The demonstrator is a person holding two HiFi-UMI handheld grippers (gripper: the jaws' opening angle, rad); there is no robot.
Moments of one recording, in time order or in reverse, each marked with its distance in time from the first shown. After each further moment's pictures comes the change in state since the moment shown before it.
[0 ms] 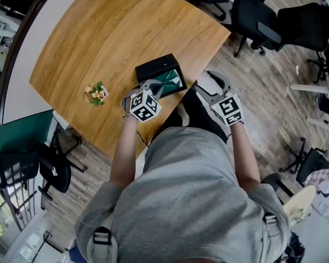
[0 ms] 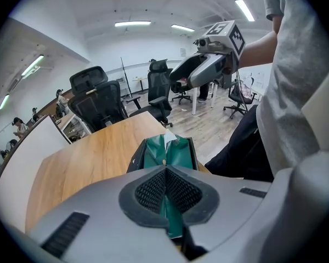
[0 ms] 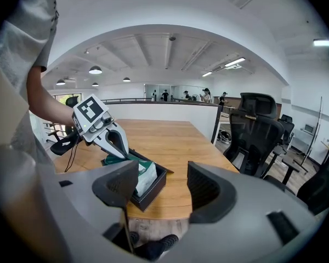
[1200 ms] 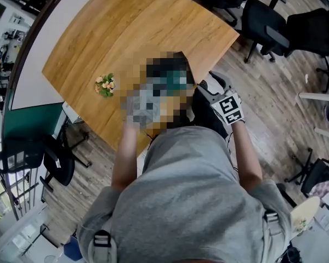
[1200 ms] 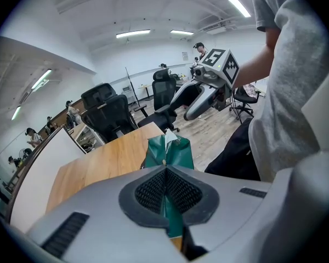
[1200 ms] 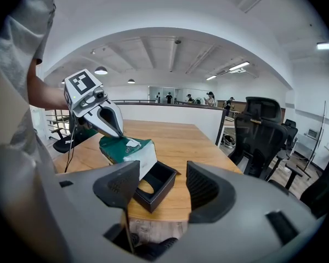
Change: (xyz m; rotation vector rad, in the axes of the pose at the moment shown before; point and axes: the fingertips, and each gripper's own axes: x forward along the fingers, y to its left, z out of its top) left arm -0.072 -0.016 0.026 0.032 -0.046 0.111; right arm -0.001 0.032 -0.002 -0.027 -0.026 0.034
